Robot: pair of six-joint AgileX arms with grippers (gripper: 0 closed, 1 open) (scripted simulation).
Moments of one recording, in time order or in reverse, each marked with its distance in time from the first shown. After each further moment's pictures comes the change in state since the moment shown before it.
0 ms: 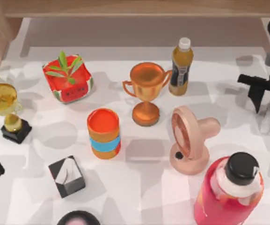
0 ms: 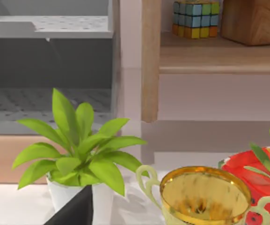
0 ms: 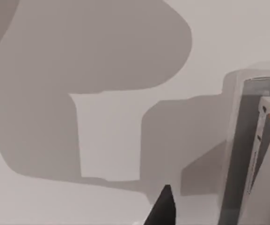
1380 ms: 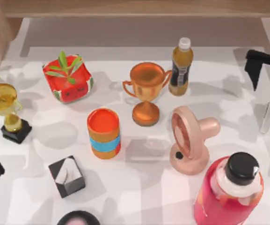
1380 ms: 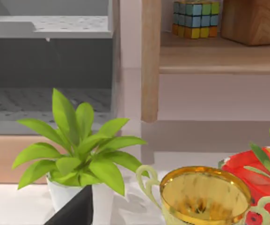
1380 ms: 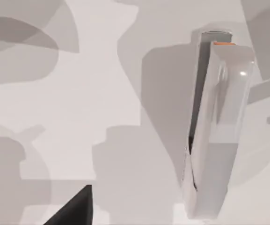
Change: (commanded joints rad) left arm 0.000 0.000 0.000 0.000 0.000 0.000; right arm 0.006 -0.077 0.155 -0.230 -0.002 0.001
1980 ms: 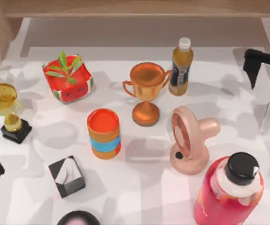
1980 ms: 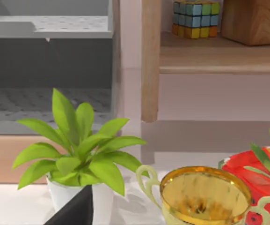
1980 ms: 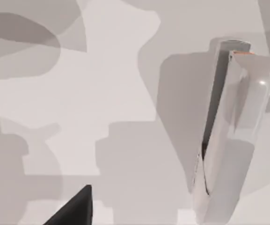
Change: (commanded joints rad) left arm 0.000 0.000 0.000 0.000 0.000 0.000; right arm -0.001 -0.011 -0.015 0.036 -0.011 -0.041
